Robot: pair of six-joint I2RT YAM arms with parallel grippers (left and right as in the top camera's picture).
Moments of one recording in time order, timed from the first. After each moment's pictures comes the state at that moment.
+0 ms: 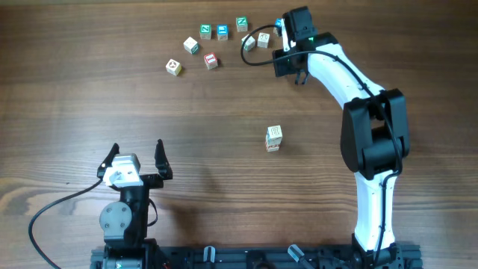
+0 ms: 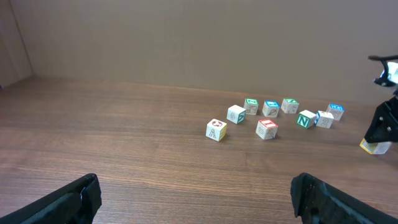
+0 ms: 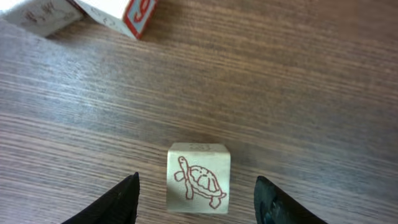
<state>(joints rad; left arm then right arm) 0.01 0.01 0.01 -0.07 -0.04 -0.09 0.29 2.29 1.79 -0.61 0.05 0.05</state>
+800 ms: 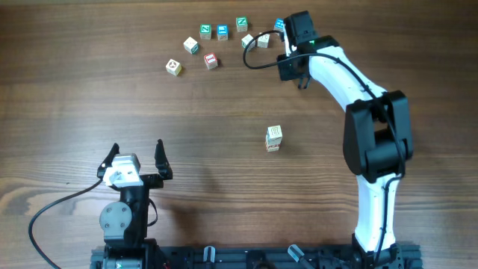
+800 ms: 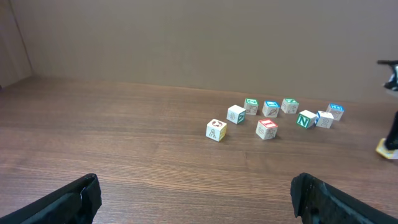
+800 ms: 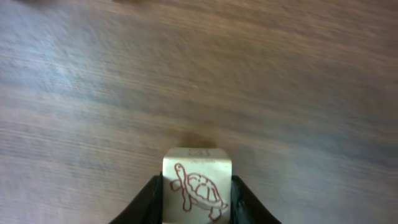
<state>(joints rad) 0.01 0.01 0.01 -0.07 -0.04 -0.09 0.29 2.24 1.76 -0.69 0.11 0.05</state>
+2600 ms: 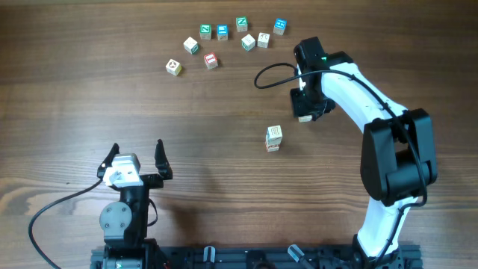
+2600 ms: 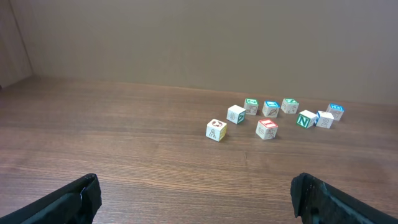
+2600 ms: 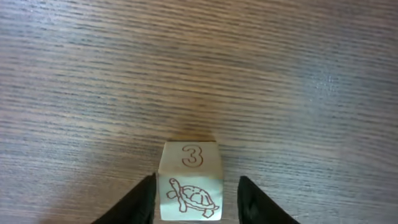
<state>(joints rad) 0.01 0.01 0.01 -0.07 -0.04 -0.09 0.29 2.04 1.47 -0.93 0.05 0.15</state>
